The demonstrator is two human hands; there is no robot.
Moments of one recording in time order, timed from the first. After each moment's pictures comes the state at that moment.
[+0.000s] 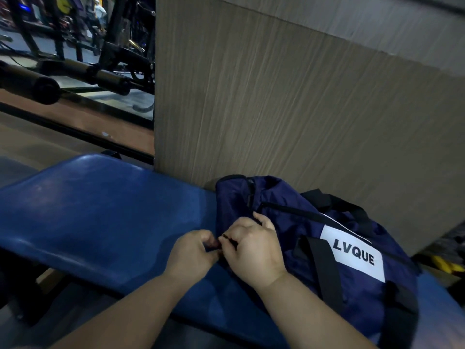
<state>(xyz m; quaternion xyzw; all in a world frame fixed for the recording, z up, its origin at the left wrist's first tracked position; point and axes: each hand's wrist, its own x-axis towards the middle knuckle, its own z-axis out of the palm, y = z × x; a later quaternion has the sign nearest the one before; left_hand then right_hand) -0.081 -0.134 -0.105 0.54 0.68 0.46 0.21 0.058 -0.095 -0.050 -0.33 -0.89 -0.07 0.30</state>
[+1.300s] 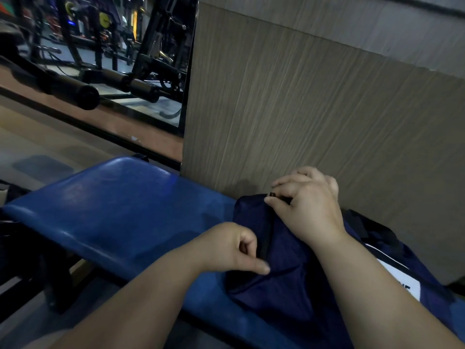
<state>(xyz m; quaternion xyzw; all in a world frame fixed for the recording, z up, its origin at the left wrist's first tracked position) -0.100 -0.146 -0.036 0.70 0.52 0.36 0.31 0.056 -0.071 0.054 -0.34 -0.88 -0.12 0.31</state>
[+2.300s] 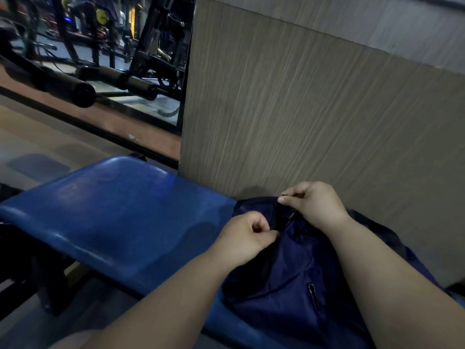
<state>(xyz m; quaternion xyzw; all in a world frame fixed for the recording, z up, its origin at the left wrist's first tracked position) -0.065 -0.116 -0.035 0.54 0.60 0.51 0.30 0.066 -0.023 0.054 -0.47 -0.83 0.17 0.23</state>
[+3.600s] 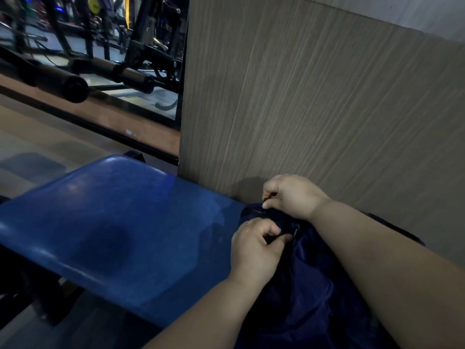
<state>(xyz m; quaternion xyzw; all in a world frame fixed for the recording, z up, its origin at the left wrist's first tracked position) -0.048 -0.078 -0.071 0.48 0.59 0.64 0.13 0.006 0.036 0.044 -0.32 -0.95 -0.05 -0.01</state>
